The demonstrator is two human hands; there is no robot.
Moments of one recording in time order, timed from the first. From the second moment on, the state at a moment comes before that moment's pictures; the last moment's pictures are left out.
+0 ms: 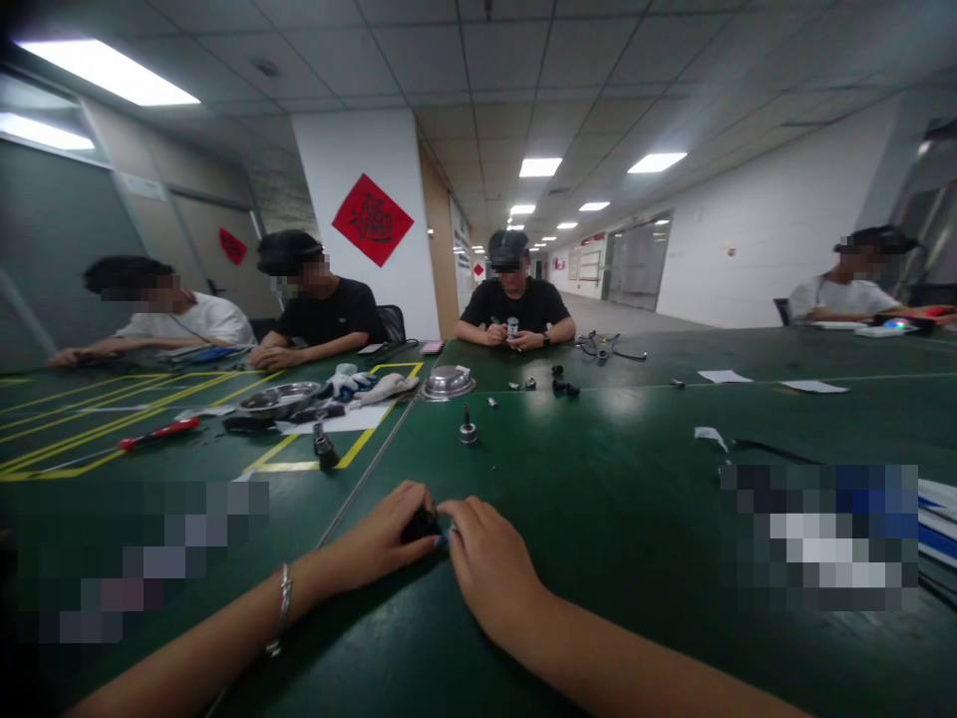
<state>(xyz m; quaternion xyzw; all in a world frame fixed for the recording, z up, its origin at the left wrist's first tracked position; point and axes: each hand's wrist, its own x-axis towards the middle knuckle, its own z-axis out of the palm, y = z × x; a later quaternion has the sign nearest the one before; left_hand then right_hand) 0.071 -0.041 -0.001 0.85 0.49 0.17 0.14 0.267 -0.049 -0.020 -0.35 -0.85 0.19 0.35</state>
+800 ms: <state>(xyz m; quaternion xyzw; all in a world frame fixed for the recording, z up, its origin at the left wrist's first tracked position) 0.083 -0.049 -0.004 0.84 0.44 0.21 0.23 0.271 -0.048 -0.029 -0.25 -0.83 0.22 0.45</state>
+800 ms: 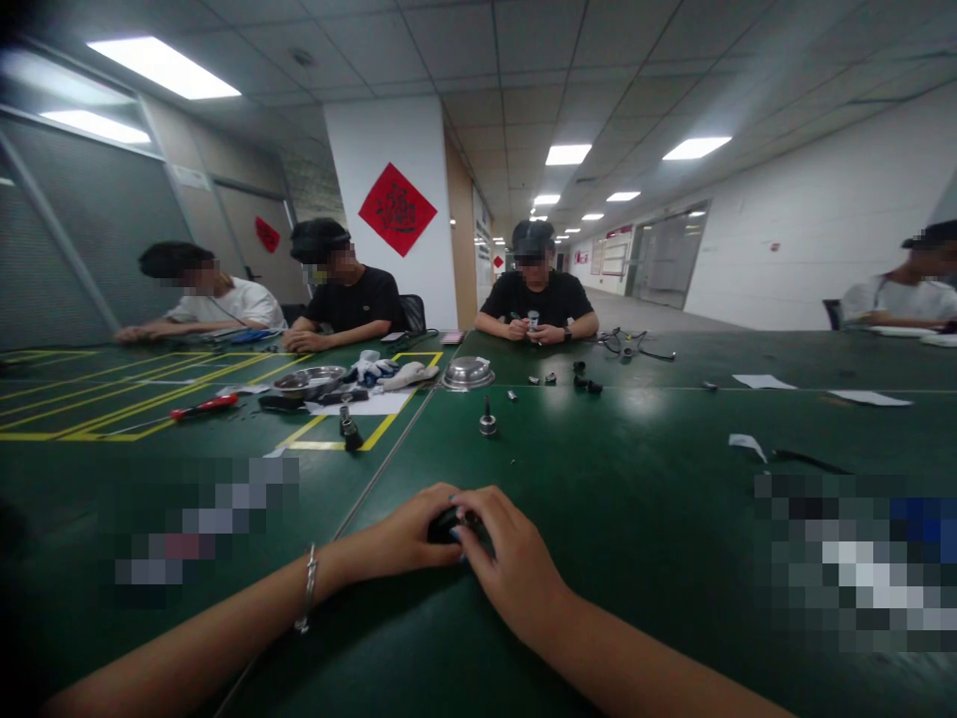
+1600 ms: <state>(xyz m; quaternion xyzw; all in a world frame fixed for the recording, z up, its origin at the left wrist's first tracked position) 0.084 -0.050 0.003 0.75 0.41 0.27 0.44 0.268 -0.049 -0.025 -0.22 -0.88 0.15 0.38</state>
